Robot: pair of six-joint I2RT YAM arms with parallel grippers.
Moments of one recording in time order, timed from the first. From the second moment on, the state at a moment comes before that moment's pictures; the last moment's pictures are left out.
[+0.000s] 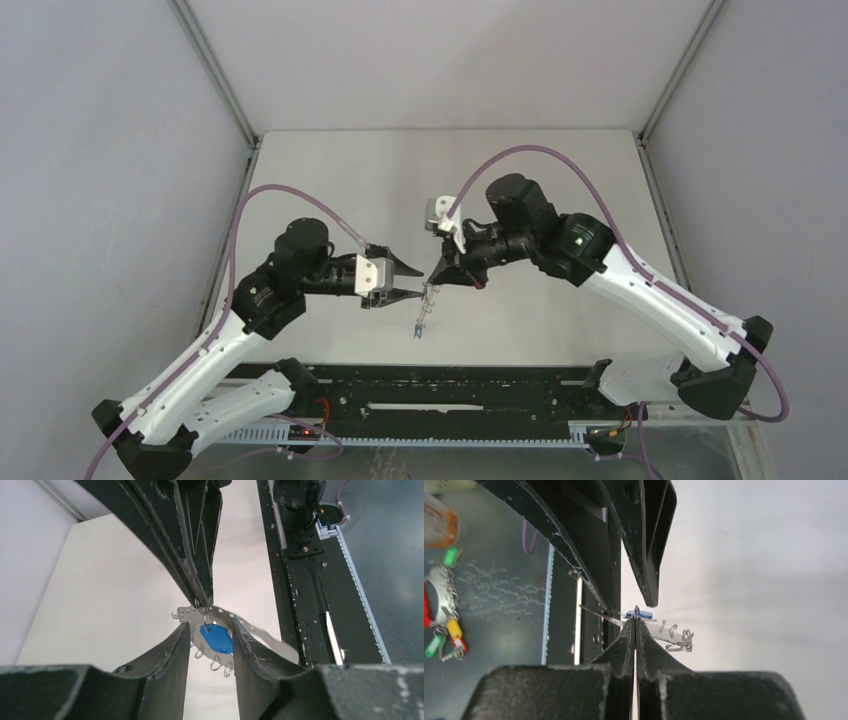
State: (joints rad) left arm -0.71 0.82 0.93 -0.40 0.78 0.49; right arm 0.92 1.32 1.48 -0.76 -0.56 -0.29
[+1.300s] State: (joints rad) left arm -0.78 0.74 0.92 -0.38 0.74 0.76; right arm 0.84 1.12 1.09 -0.05 -0.74 0.15
